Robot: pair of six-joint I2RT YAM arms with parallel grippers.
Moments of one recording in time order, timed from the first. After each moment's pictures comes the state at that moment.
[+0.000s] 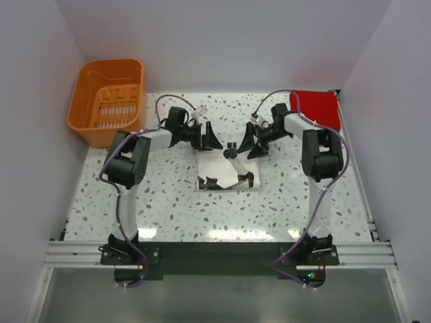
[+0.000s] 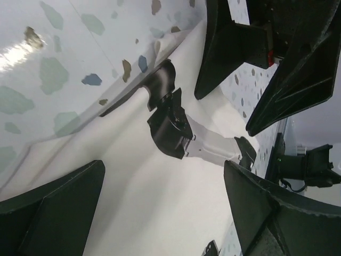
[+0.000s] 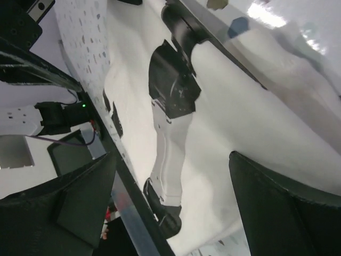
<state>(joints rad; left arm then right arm) -0.31 2.15 1.35 0.05 0.89 -0.38 0.16 2.24 1.63 -0.79 -0.96 0.04</state>
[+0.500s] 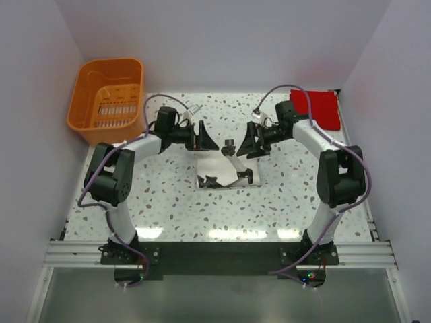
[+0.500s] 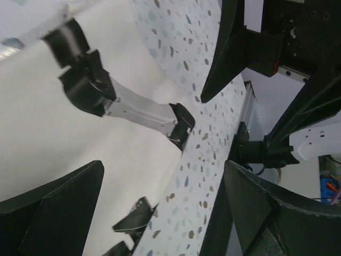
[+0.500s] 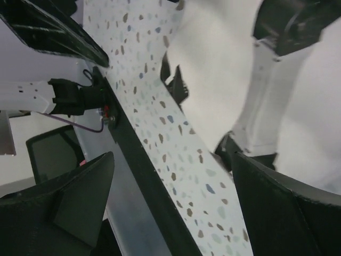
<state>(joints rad) -0.28 1.90 1.17 0.06 0.94 -0.45 0.17 1.88 1.41 -0.75 -0.96 0.06</state>
